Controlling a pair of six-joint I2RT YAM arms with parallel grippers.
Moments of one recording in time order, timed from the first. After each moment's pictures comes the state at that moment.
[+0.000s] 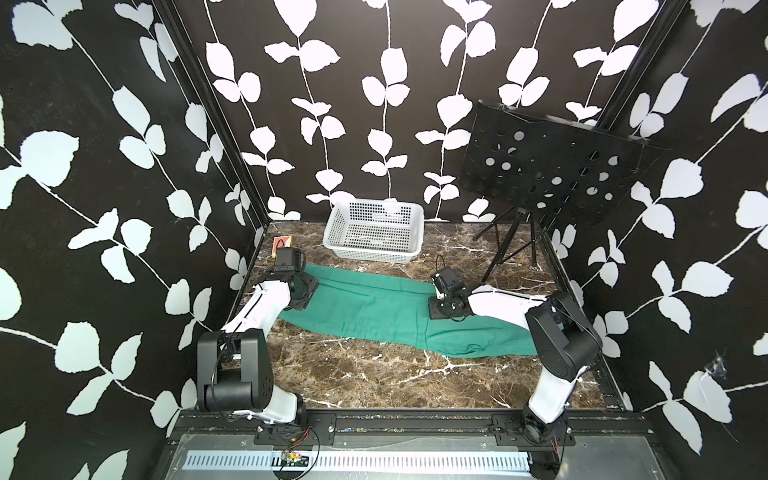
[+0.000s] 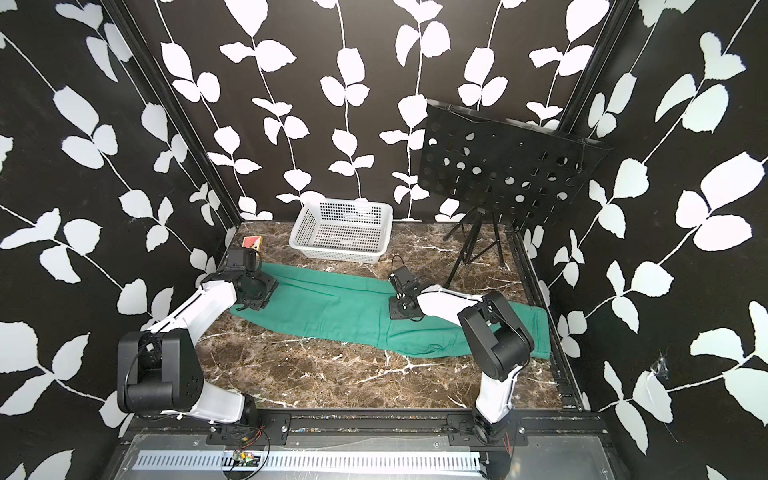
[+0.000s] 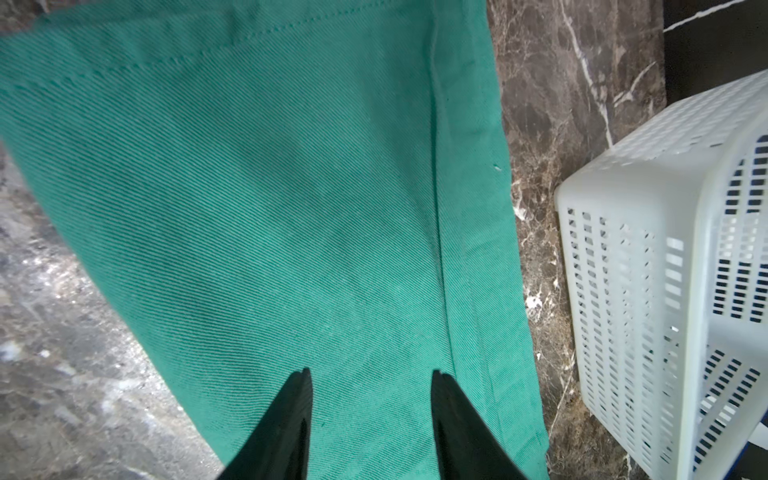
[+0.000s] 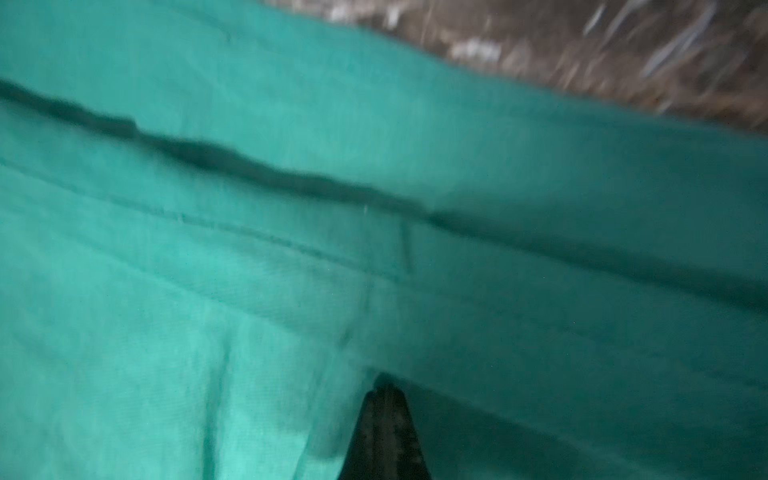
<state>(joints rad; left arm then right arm) 0.01 1.48 1.00 -0.57 0.05 -1.04 0.61 1.80 1.07 -0.39 0.00 0.44</state>
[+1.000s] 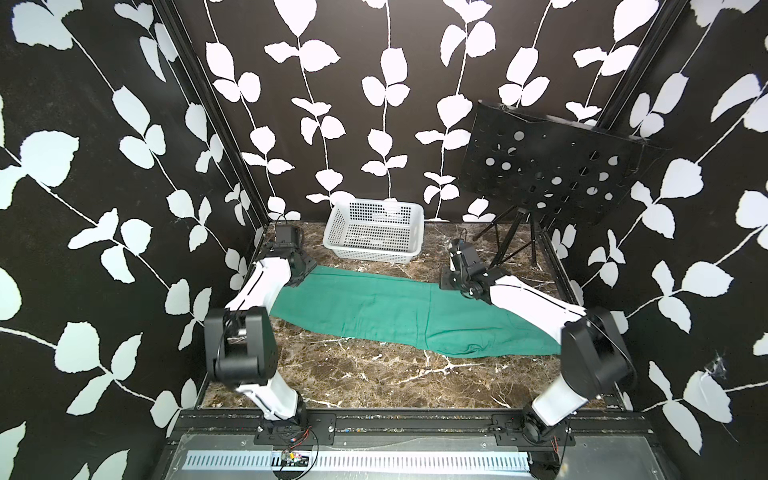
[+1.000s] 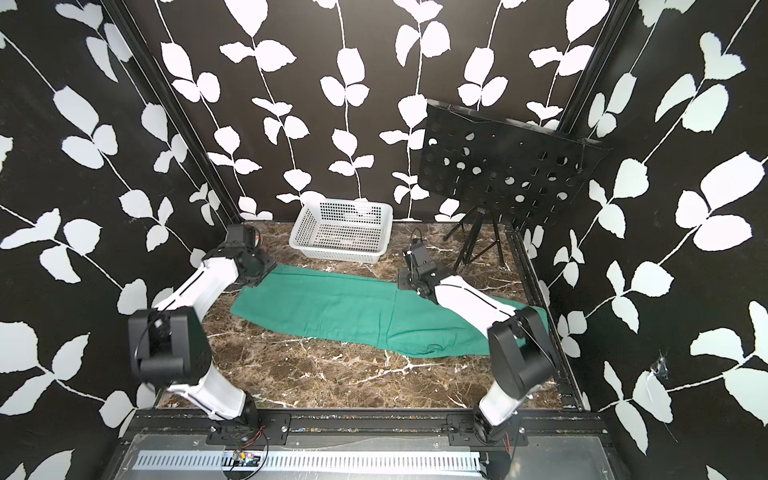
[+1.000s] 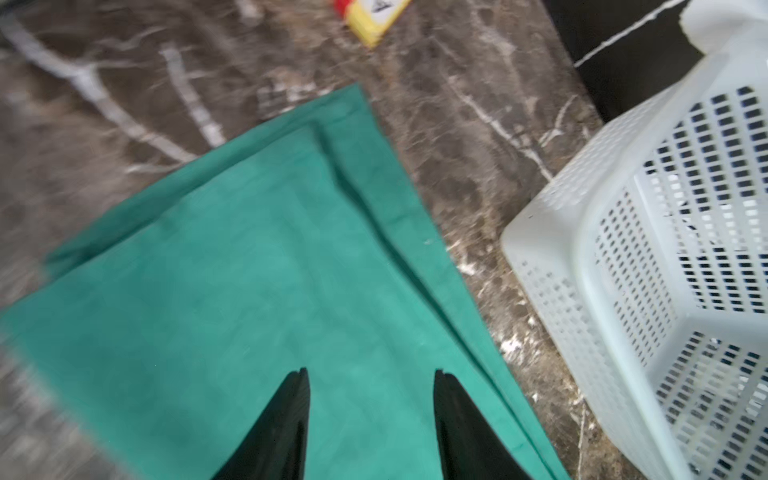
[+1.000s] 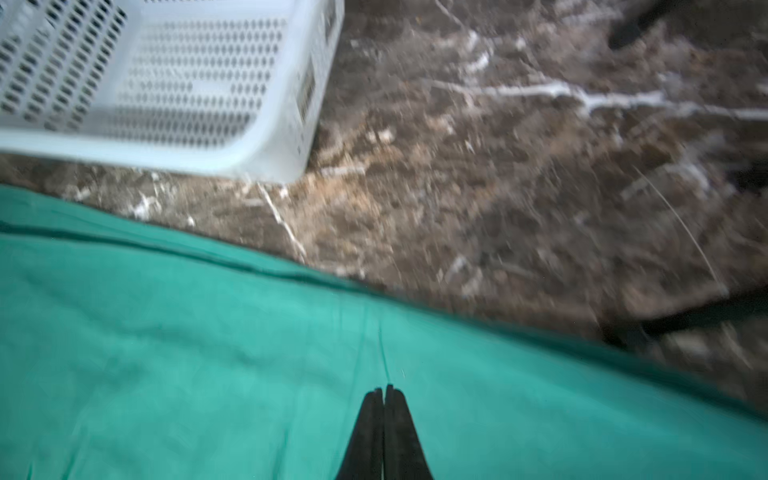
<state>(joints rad) 0.01 1.70 1.31 -0.60 -0.03 -0.78 0.52 1.60 1.12 -0.38 0.10 0.43</state>
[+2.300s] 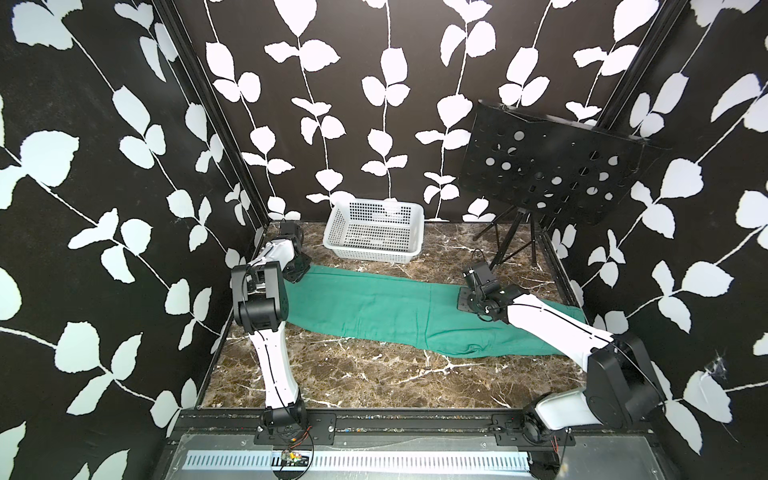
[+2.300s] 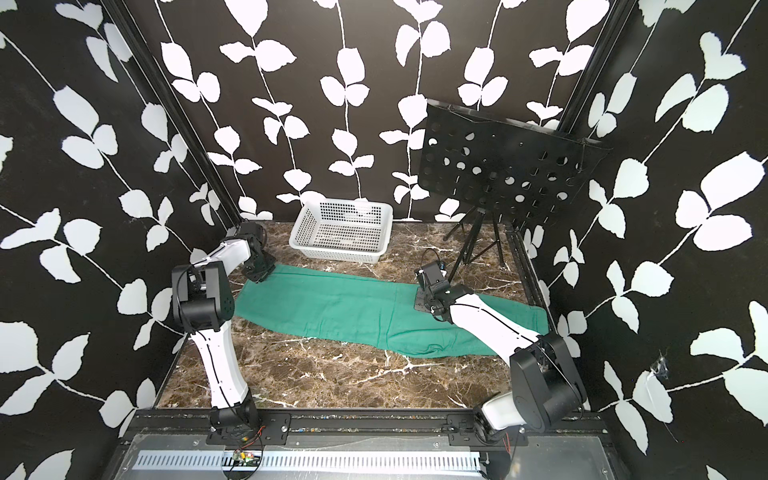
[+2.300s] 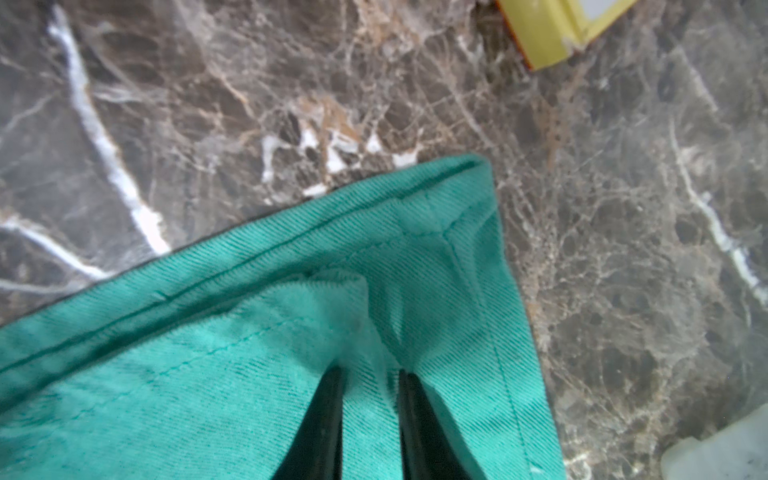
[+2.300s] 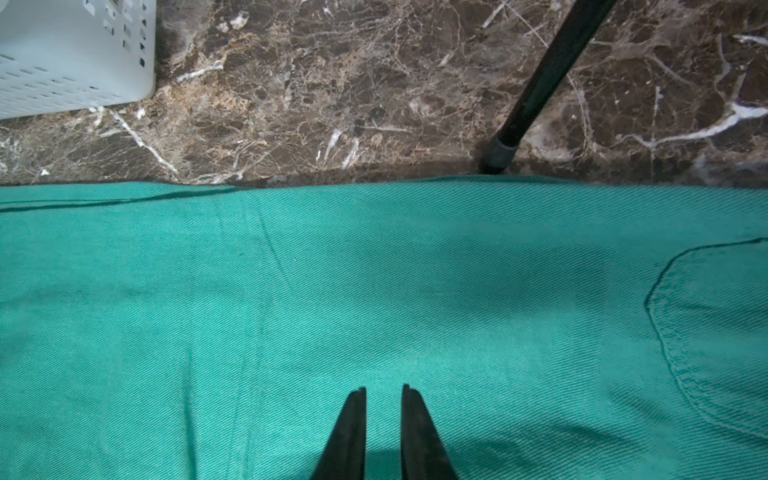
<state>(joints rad) 0.09 2.16 1.65 -0.74 -0.09 -0.90 0.51 1.44 0.94 -0.52 0.18 0.60</state>
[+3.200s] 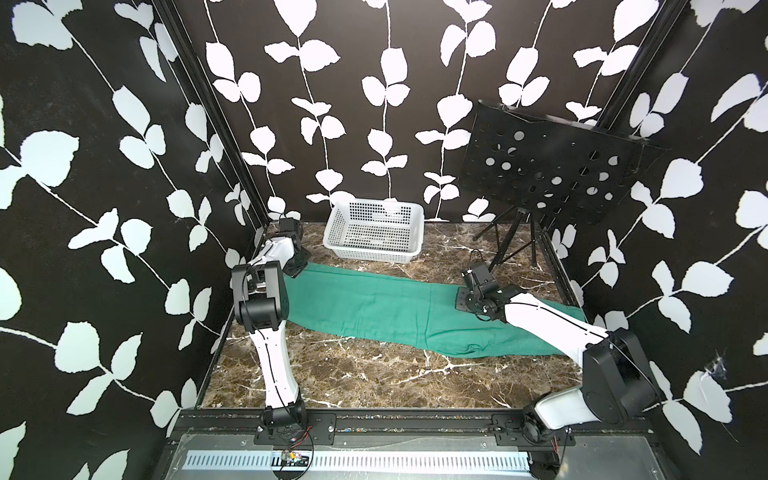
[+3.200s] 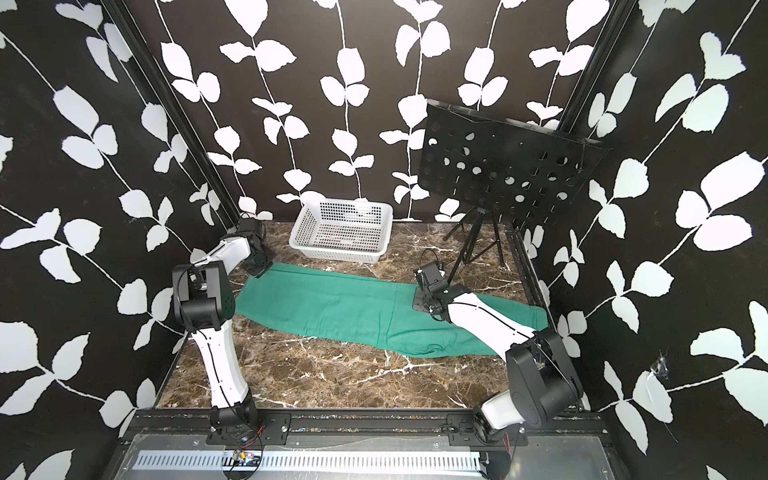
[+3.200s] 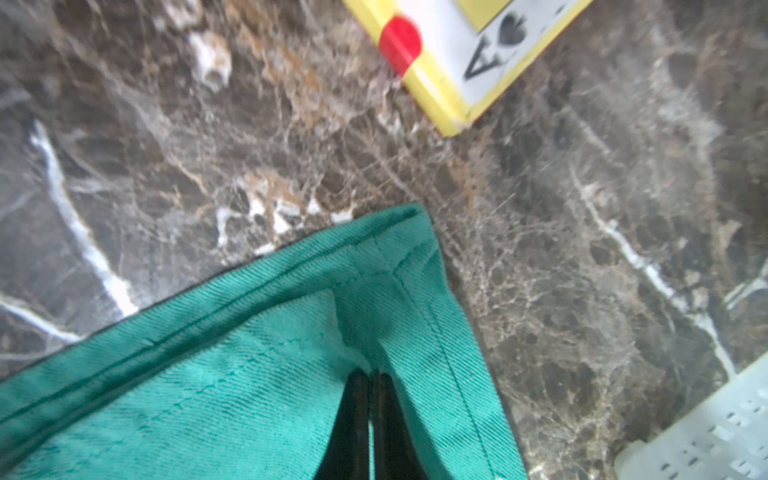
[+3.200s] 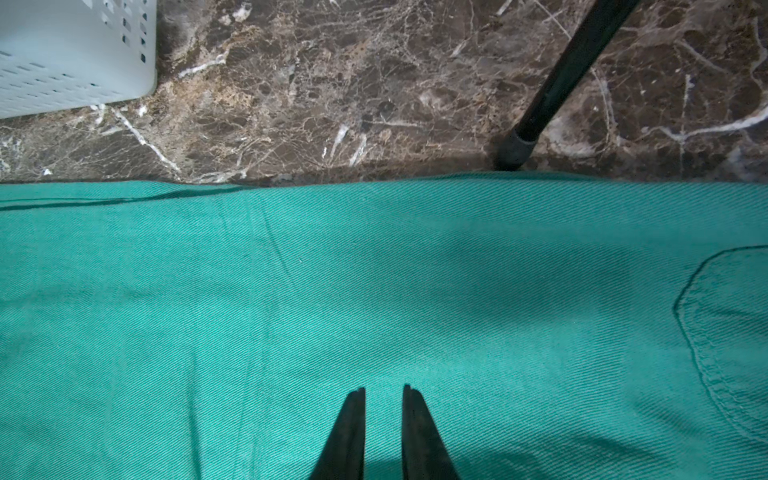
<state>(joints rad) 0.09 2.17 1.70 -0.69 -0.11 -0.82 0.51 1.46 0.94 -0.50 0.16 0.61</state>
